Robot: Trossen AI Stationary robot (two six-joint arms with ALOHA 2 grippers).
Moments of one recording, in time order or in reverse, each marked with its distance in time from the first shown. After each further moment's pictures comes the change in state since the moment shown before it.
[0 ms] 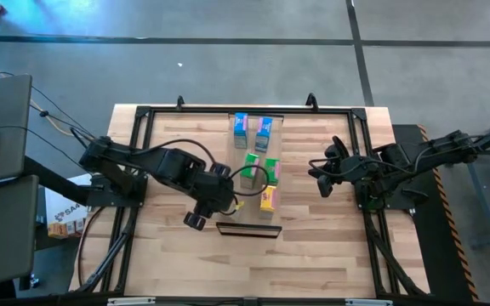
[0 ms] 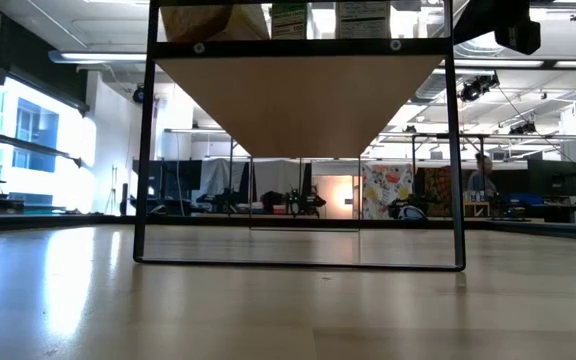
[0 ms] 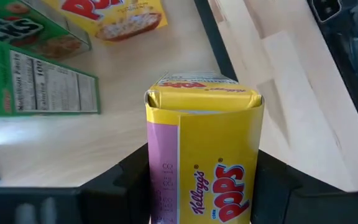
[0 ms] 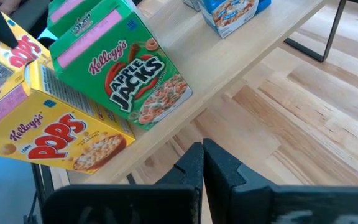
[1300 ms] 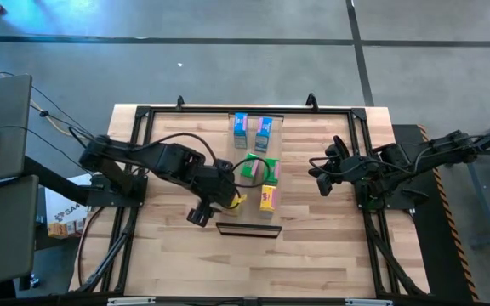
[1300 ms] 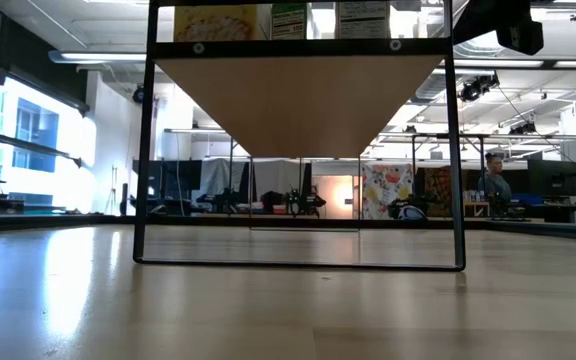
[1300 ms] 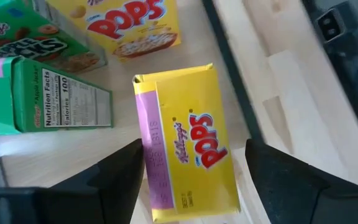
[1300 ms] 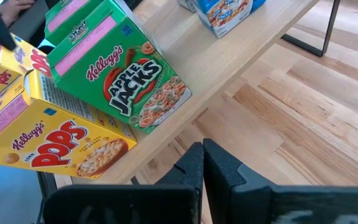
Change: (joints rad) left arm 0.030 -0.003 0.000 0.052 0.016 0.010; right arm 0.000 0.000 0.000 -0.002 0.008 0.049
